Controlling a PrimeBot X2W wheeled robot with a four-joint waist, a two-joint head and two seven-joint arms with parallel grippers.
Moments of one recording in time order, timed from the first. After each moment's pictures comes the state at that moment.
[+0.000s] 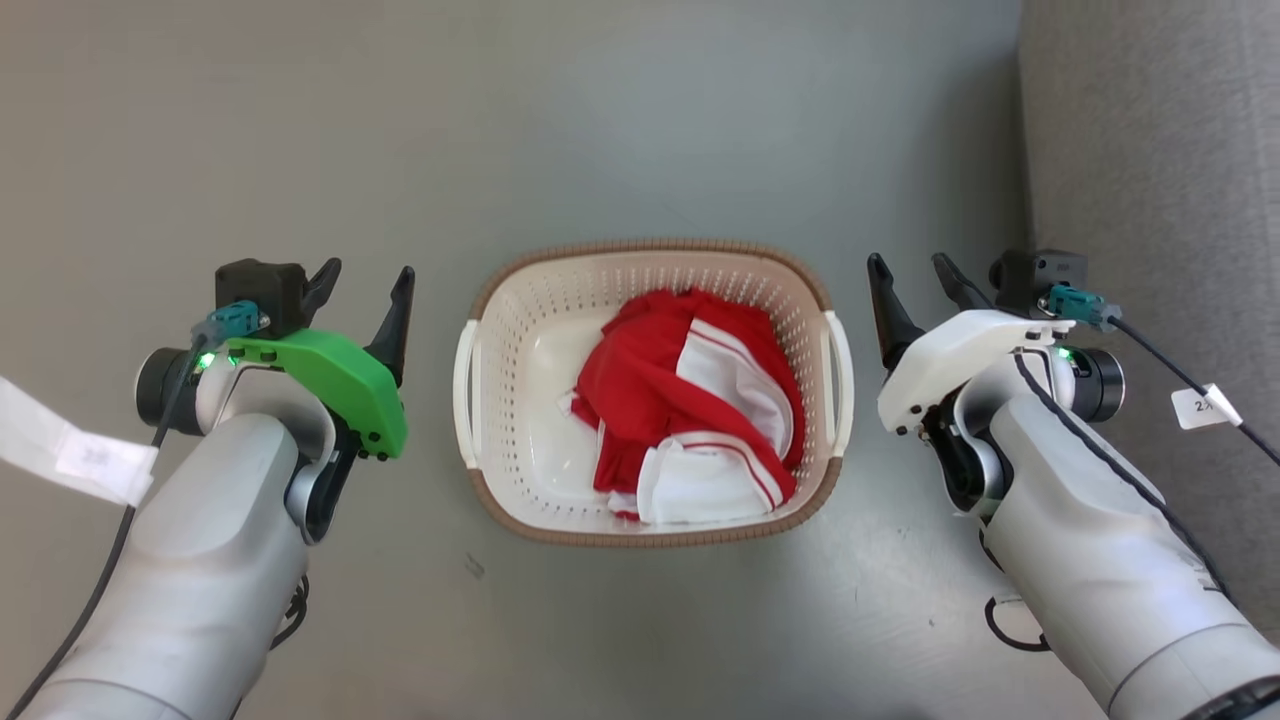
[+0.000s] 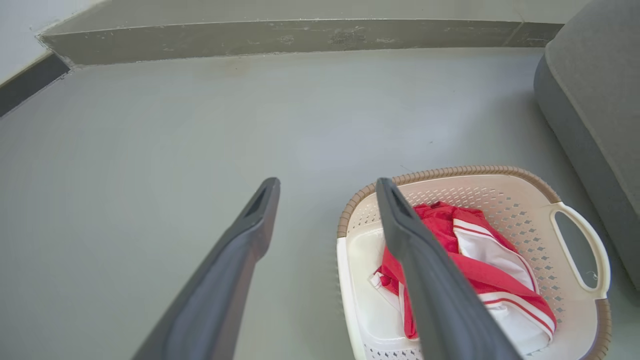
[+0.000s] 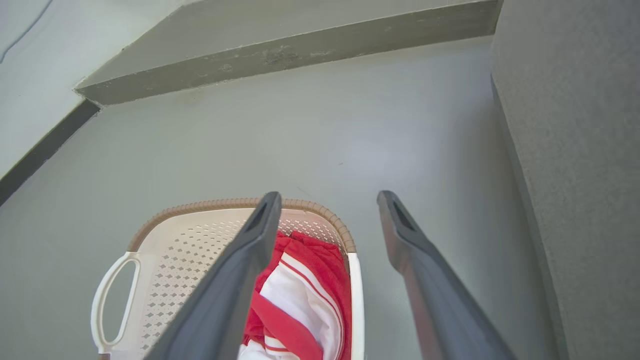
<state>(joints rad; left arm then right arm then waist) -0.77 0.19 -0.77 0.89 -0.78 -0.08 -0.25 -0.64 -0.10 0.53 0.88 0.62 -0.06 -0.25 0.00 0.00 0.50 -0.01</state>
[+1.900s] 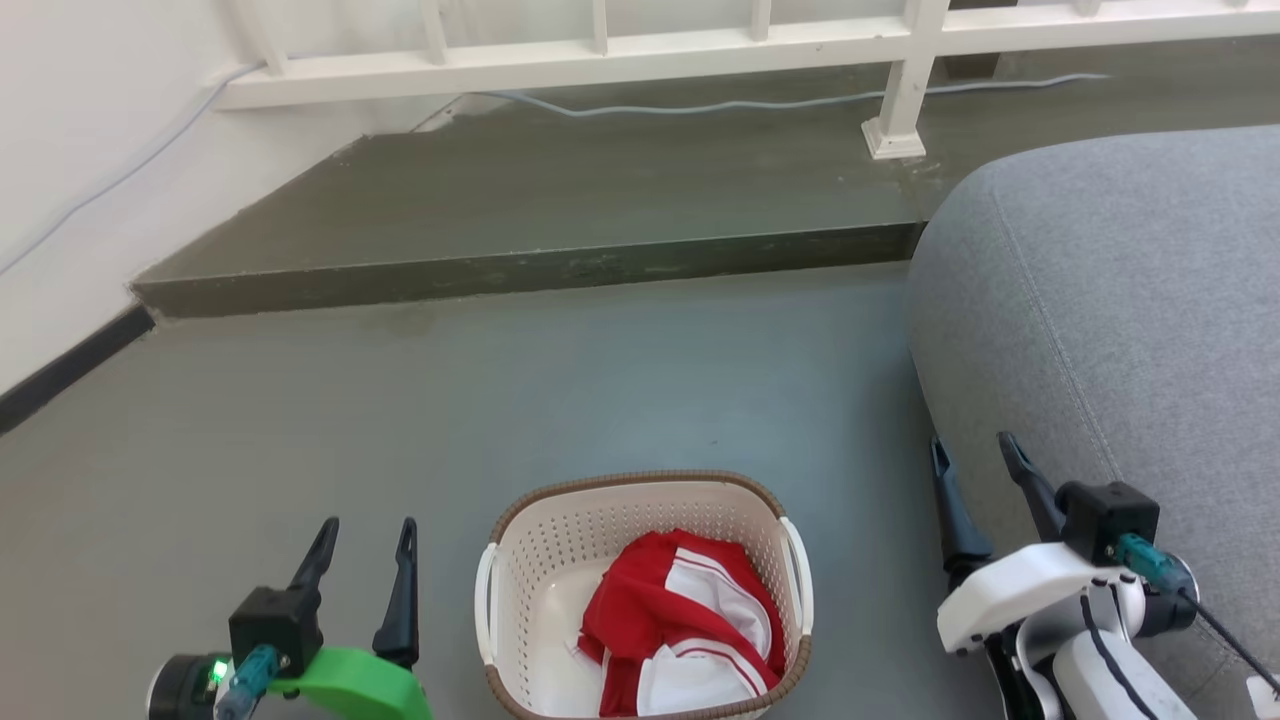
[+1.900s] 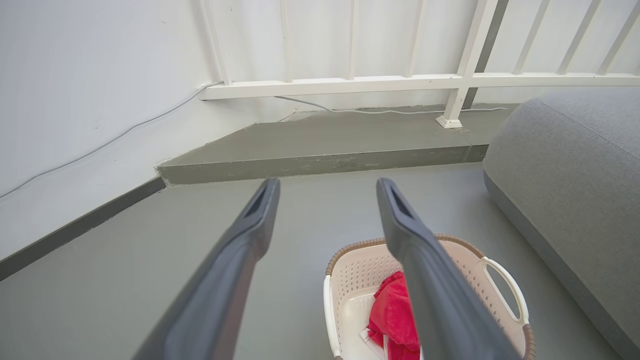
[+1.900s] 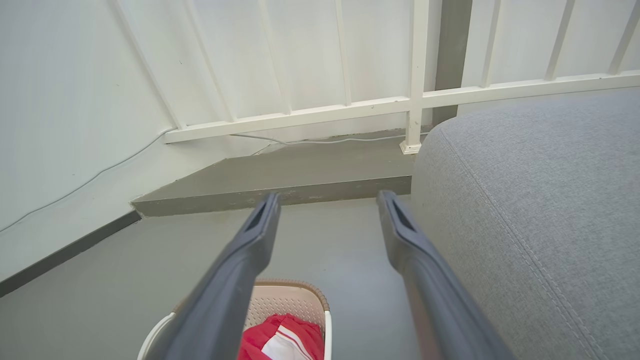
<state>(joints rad) -0.02 0.20 -0.39 0.21 -0.41 0.12 -0.25 -0.04 -0.13 0.29 0.29 0.33 -0.10 -0.25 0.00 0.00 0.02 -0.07</state>
